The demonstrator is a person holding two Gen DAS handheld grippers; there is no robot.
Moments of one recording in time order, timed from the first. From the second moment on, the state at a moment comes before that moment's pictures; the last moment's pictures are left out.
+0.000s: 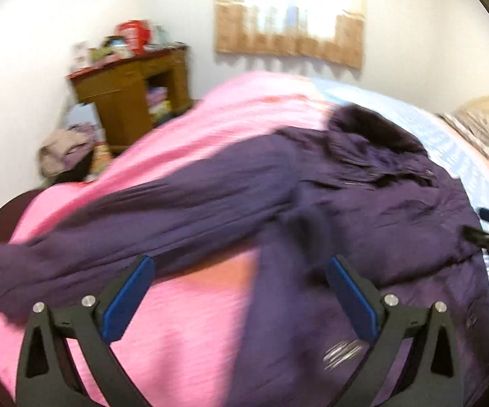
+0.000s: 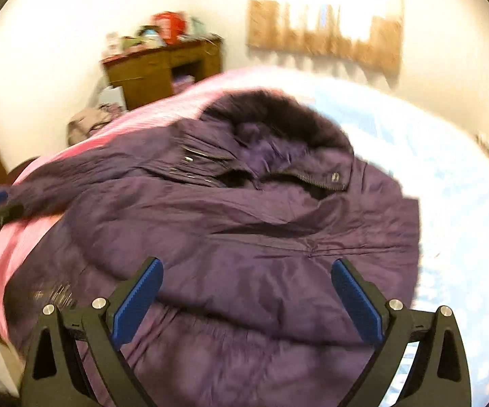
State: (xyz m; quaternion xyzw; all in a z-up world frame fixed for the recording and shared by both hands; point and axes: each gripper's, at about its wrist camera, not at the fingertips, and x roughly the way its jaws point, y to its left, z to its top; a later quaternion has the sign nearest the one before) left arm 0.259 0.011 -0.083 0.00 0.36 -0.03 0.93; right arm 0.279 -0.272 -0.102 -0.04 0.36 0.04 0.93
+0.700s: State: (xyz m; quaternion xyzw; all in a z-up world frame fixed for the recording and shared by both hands) left arm 0.258 0.292 -0.178 -0.38 0.36 0.18 0.83; right arm 0.169 -0.182 -0.089 -0.10 0.29 0.13 0.94
